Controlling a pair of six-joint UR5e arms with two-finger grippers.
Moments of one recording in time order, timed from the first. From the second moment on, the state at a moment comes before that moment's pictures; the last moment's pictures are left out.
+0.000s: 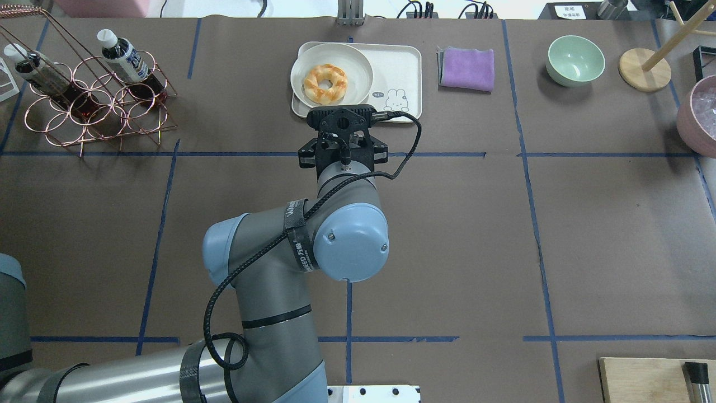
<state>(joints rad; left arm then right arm) -0.34 -2.43 -1.68 -1.52 -0.91 -1.37 1.59 -1.59 1.70 -1.70 2.35 -0.19</state>
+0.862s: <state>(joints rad) -0.34 -2.42 -1.77 -1.51 -0.93 -1.31 1.59 -1.59 1.70 -1.70 2.35 -0.19</state>
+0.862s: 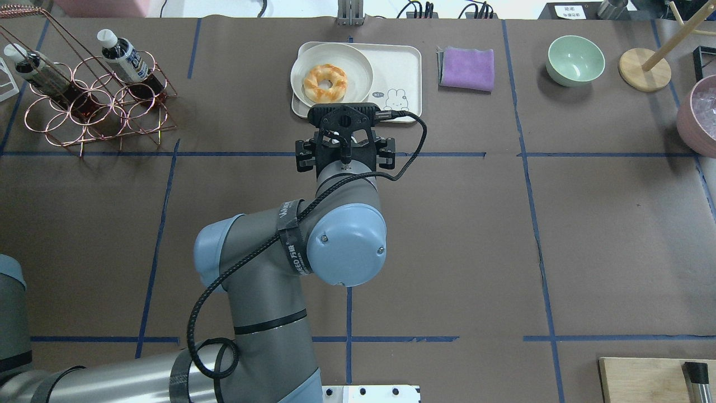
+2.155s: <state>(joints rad) -1.22 -1.76 -2.11 -1.11 -2.15 -0.17 1.57 -1.57 1.74 -1.70 2.35 -0.14</state>
